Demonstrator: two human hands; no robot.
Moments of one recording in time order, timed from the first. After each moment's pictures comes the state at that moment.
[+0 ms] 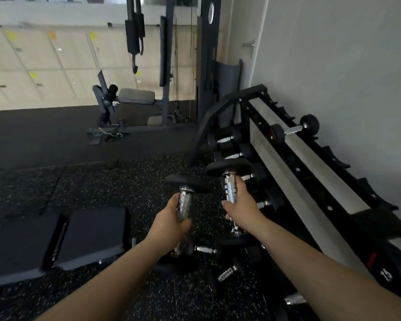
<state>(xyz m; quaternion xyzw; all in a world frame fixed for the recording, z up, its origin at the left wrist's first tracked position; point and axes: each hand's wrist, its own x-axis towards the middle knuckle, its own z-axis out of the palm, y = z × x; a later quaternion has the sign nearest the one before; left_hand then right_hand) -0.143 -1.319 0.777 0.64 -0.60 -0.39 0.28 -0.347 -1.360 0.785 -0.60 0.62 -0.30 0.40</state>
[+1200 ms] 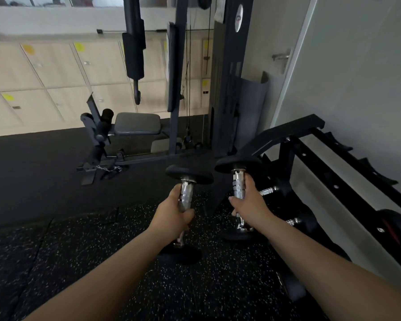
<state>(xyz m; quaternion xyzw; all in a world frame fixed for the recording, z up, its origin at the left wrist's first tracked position) 0.057 -1.899 0.796 0.63 -0.61 -0.40 0.28 -0.159 -1.923 0.792 -0.56 0.64 -0.34 0.40</state>
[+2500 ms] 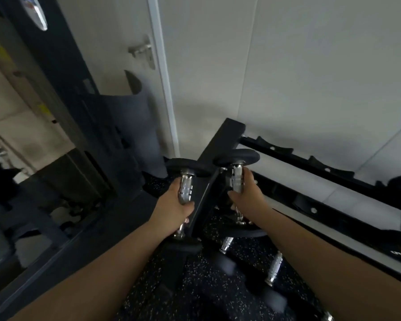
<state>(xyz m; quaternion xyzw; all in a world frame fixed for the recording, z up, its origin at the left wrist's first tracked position) -0.206 -2.447 0.766 0.38 -0.77 -0.50 0.11 -0.371 -2.316 0.761 -0.26 0.81 -0.45 0.27</state>
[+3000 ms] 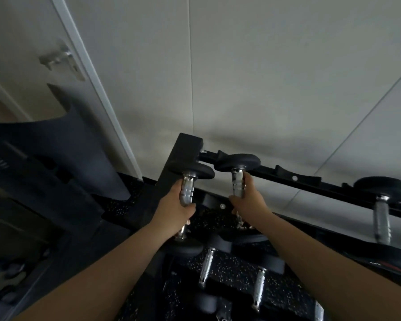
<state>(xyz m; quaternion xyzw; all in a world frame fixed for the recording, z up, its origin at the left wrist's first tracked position) -0.396 -2.483 0.735 0.27 -0.80 -0.53 0.04 -0.521 -2.313 0.734 -0.15 0.86 -0.44 0.22</state>
